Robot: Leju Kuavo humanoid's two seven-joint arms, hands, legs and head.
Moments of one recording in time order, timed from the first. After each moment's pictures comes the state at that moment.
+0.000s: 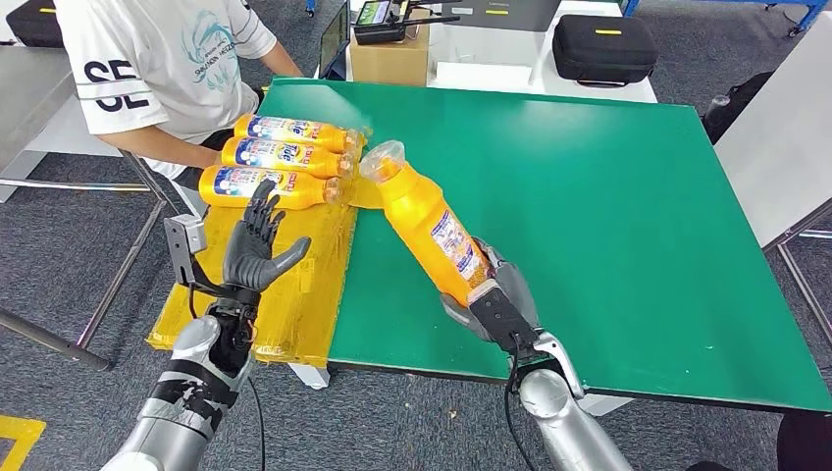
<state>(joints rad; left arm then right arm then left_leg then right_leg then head) -0.36 -0.04 -0.13 -1.07 0.33 -0.10 -0.32 -0.28 0.01 0.53 -1.21 0.37 -0.21 -0.25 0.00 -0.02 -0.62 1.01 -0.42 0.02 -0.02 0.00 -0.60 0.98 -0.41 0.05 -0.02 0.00</state>
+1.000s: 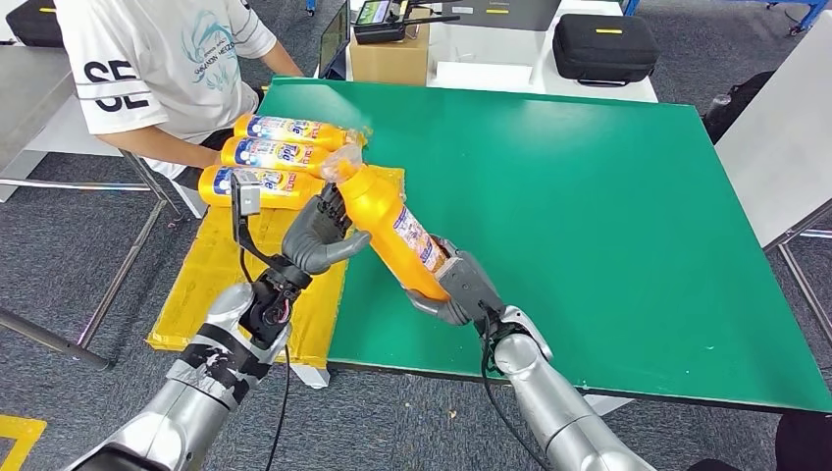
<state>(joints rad) -0.51 -0.05 -0.37 -1.02 0.57 -0.32 -0.16 -0.50 0.11 0.56 -0.81 0.29 -0.03 -0.35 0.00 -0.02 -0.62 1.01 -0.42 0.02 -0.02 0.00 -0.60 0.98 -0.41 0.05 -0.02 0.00</state>
